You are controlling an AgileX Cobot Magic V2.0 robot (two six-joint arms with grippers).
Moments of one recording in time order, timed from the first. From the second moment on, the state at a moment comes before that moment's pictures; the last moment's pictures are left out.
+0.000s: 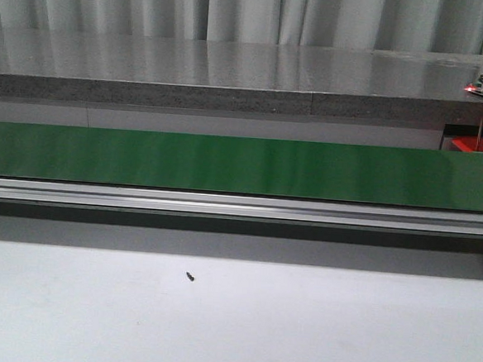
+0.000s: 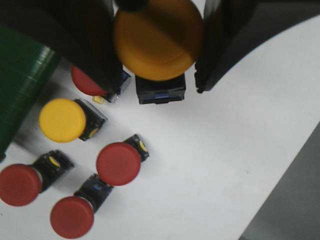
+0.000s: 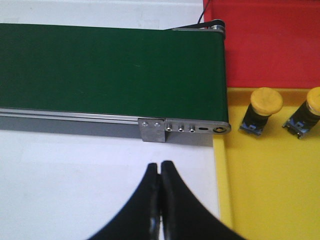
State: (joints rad) left arm 0.52 1.80 -1.55 -0.08 0.95 0.04; right arm 0.01 0.62 -0.63 0.05 0.71 0.02
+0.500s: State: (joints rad) left arm 0.25 1.82 -1.62 -0.09 1.04 0.09; right arm 0.01 0.62 -0.63 0.05 0.71 0.02
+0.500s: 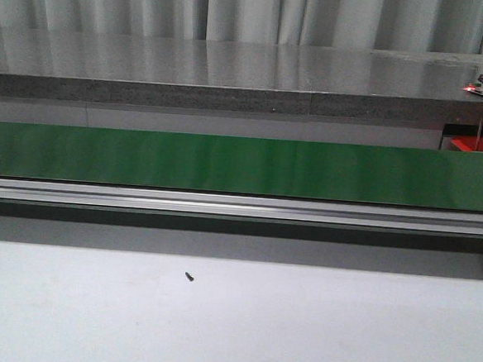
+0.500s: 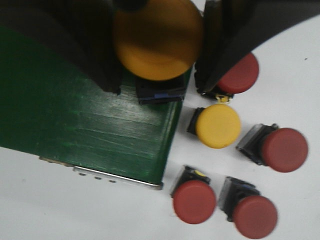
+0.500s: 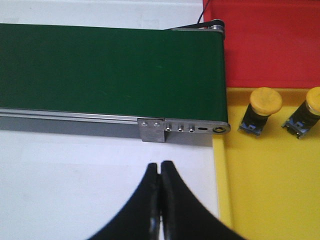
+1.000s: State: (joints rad) left arm 0.17 1.89 -1.62 -0.09 1.03 0.09; right arm 0.01 0.62 -0.63 0.05 0.71 0.02
